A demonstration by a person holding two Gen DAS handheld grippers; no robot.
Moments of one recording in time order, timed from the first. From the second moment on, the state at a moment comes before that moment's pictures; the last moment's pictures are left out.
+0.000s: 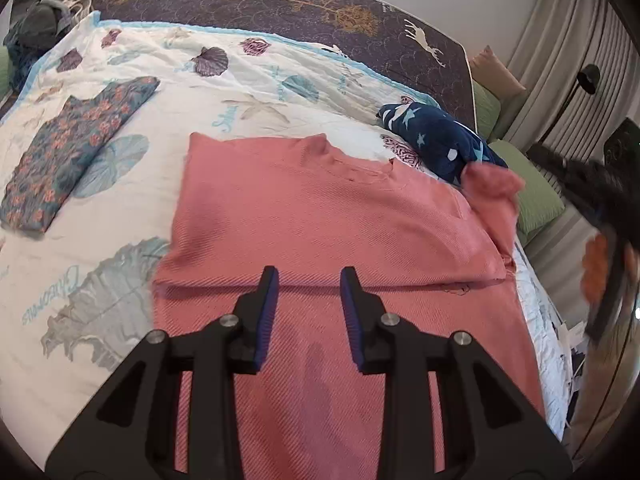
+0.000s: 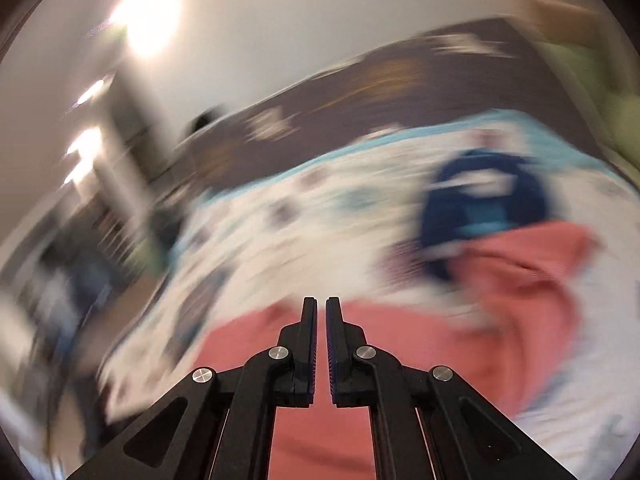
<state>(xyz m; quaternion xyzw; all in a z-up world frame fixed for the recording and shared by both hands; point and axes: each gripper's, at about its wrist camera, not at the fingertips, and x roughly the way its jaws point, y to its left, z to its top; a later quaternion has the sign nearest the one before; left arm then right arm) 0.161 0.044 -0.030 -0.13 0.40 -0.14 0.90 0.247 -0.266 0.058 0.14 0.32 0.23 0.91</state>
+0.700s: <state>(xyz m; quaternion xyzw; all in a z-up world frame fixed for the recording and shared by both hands) 0.161 0.023 -0.044 -0.11 0.42 -0.17 0.88 0.254 -0.339 0.000 0.11 0.41 -0.05 0.91</state>
